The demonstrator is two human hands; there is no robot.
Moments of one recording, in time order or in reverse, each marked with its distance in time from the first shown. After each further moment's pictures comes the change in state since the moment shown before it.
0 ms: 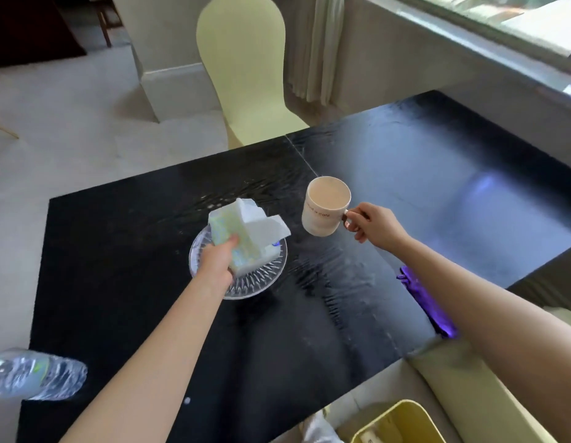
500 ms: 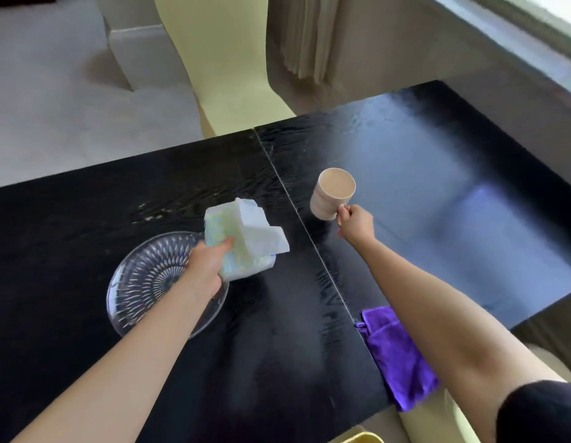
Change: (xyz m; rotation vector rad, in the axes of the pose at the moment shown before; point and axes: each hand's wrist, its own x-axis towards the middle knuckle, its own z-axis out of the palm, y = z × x) left_hand 0.074 -0.019 0.151 0.075 0.026 -0.050; right_hand 0.169 0.096 -0.044 0.008 0.163 0.288
